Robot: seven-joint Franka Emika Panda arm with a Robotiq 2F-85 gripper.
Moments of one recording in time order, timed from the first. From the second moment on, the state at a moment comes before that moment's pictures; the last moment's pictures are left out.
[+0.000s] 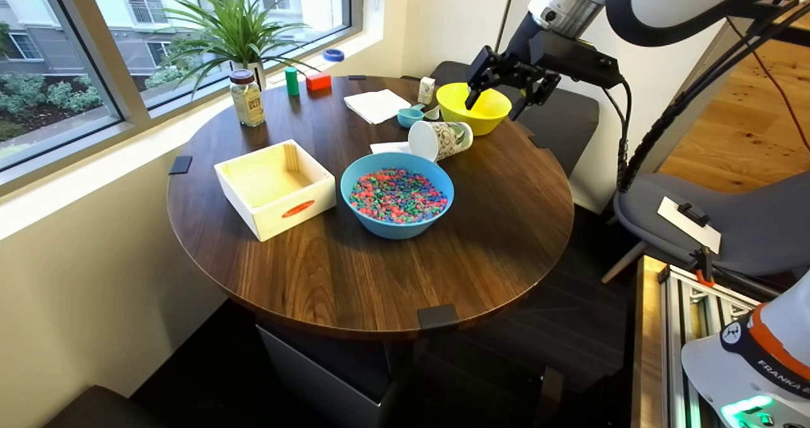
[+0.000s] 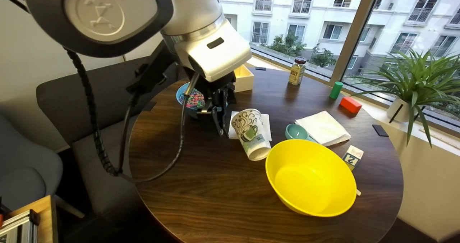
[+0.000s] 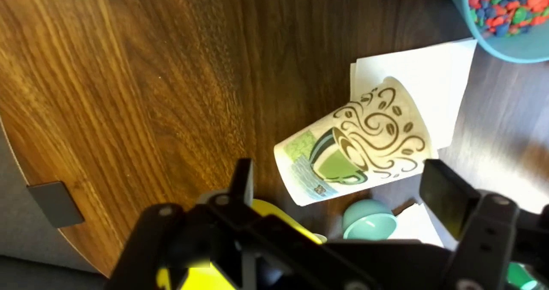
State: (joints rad) arm -0.10 -0.23 0.03 -2.30 0.00 2.41 0.79
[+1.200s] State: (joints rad) arm -0.10 0.01 -0.04 -2.14 0.16 2.41 1.10
